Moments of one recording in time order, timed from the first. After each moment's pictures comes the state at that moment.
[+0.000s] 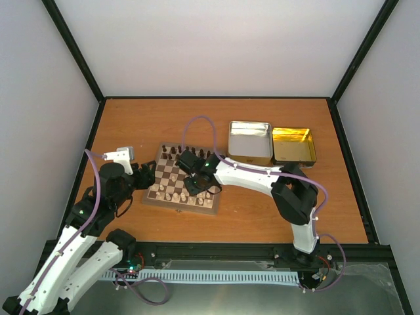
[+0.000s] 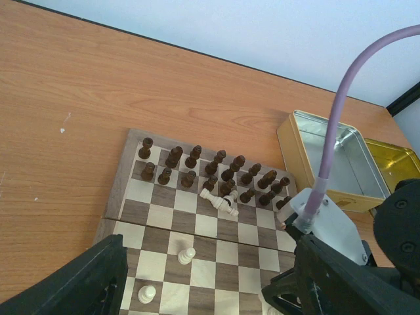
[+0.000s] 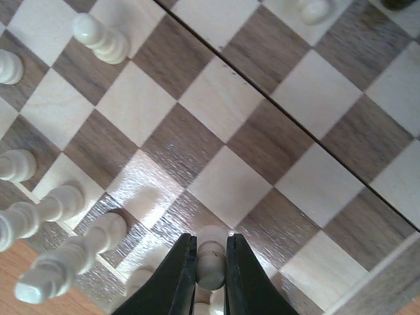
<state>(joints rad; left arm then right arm) -0.46 0.55 0.74 -0.65 -0.16 -0.50 1.04 1.93 1.47 -0.74 0.07 0.50</state>
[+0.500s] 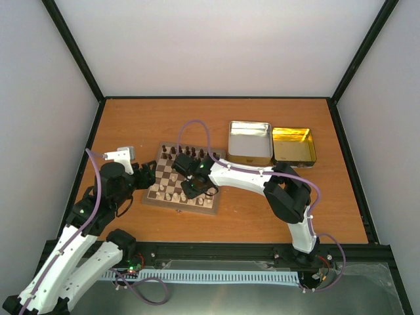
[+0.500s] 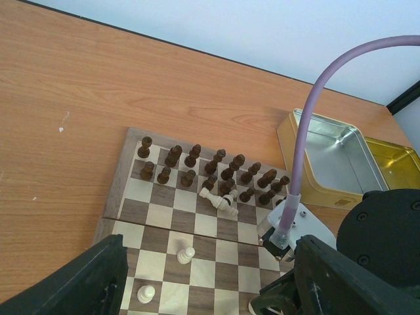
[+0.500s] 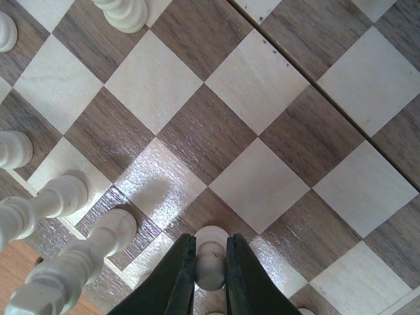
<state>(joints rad) -0.46 0.55 0.74 -0.65 -0.16 -0.50 1.06 2.00 1.52 -0.77 0.04 0.47</state>
